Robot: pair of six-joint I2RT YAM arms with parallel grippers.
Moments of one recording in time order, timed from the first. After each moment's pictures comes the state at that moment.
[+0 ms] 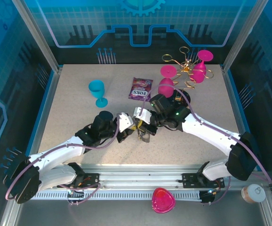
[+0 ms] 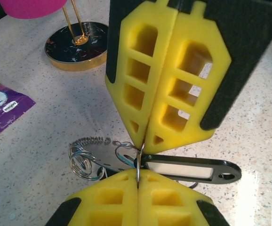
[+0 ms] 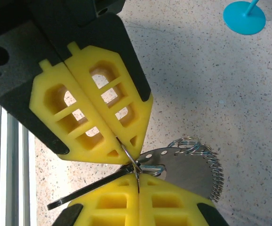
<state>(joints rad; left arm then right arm) -0.68 1.09 0.57 0.03 0.33 0.25 0.75 1.40 1.08 -0.56 -0.37 -0.44</state>
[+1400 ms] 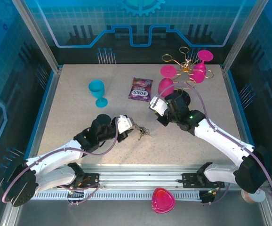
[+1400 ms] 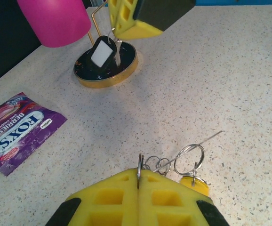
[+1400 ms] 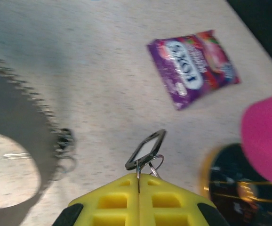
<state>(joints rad) -0.71 1.03 0.51 0.13 0.23 0.30 0.64 1.24 0.95 -0.44 0.08 -0.43</state>
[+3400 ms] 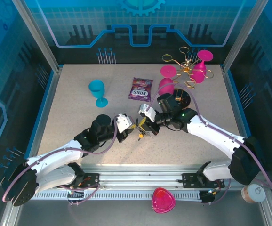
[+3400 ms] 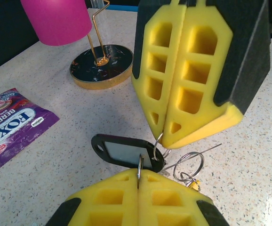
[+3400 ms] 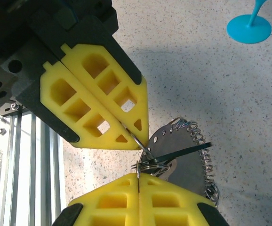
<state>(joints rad) -0.71 1.04 0.50 0.16 0.24 0.22 0.67 1.34 0.99 -0.45 -0.55 -0.32</state>
